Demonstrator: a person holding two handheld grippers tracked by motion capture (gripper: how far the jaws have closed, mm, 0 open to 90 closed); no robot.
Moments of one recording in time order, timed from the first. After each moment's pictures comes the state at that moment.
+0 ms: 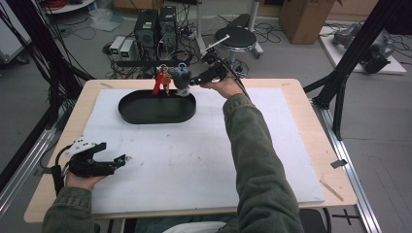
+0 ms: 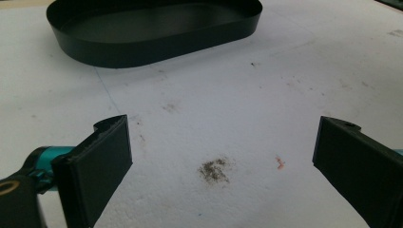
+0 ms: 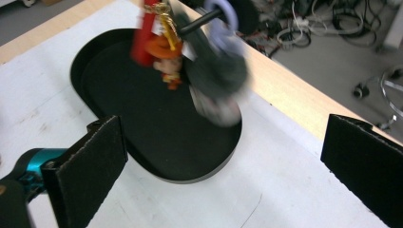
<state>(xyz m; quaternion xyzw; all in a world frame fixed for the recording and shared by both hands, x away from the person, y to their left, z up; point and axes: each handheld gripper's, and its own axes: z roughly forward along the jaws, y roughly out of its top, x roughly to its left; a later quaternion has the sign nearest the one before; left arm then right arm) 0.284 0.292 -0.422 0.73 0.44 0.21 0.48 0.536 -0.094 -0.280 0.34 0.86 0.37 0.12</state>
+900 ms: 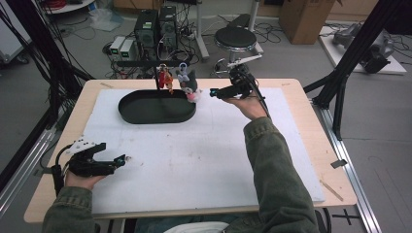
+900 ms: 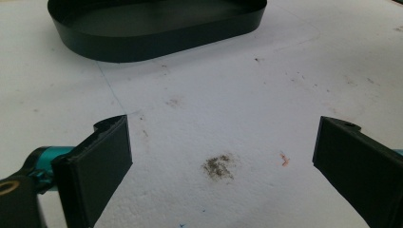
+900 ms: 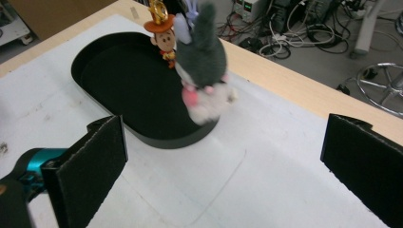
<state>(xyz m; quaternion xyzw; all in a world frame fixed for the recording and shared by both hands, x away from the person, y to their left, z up) 0.285 0.293 -0.423 0.73 0.45 0.21 0.47 0.482 -0.163 -0.296 0.37 0.81 0.43 0.15</state>
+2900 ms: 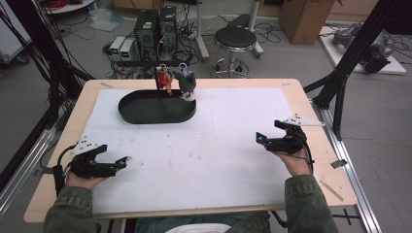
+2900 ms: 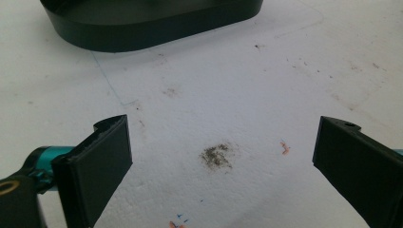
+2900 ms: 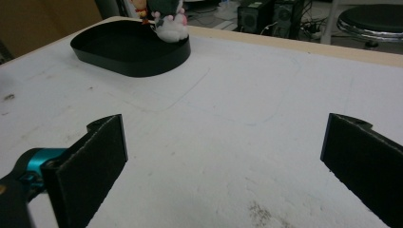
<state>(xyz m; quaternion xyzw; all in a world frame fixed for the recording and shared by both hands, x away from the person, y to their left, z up) 0.284 0.289 -0.426 0.74 0.45 0.20 0.45 0.351 -0.303 -0.387 0.40 0.73 0.51 0.19</state>
